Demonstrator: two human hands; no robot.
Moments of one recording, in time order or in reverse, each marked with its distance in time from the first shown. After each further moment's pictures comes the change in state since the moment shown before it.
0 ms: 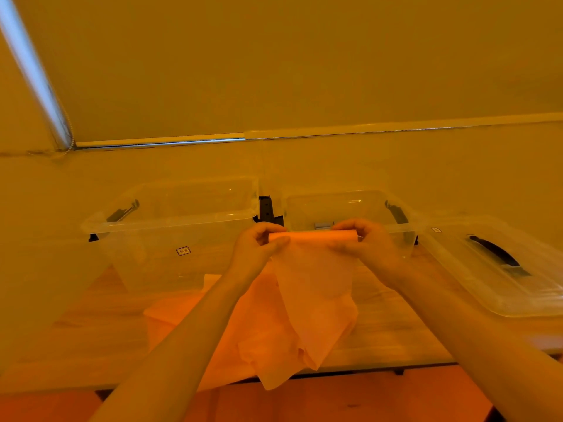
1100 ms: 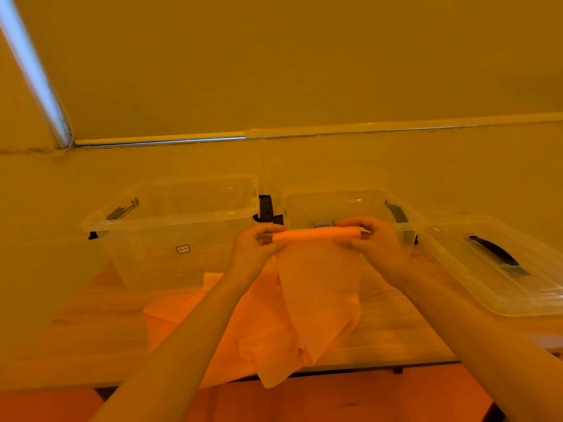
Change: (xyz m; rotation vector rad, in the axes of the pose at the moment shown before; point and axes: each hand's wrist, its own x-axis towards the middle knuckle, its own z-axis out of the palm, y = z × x) left_hand -0.002 -0.001 0.001 0.022 0.034 0.005; right_hand -0.002 -0.002 -0.006 0.021 0.048 -0.049
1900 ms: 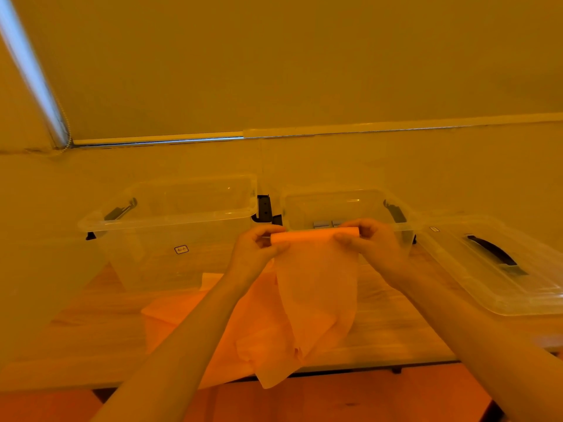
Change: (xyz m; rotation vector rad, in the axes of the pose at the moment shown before) left_hand -0.003 0.000 0.001 -0.028 -0.039 0.006; right_hand 0.000 0.006 -0.003 0.035 0.009 0.048
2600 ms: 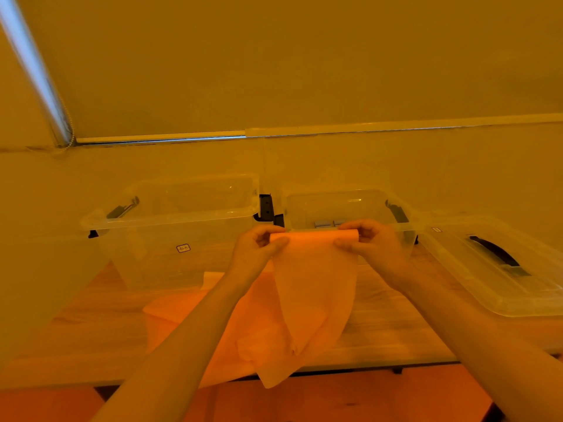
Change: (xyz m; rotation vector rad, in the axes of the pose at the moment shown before) left_hand -0.001 -0.001 -0.003 0.000 0.012 -0.014; right_hand -0.004 -0.002 0.003 0.038 -0.023 0.004
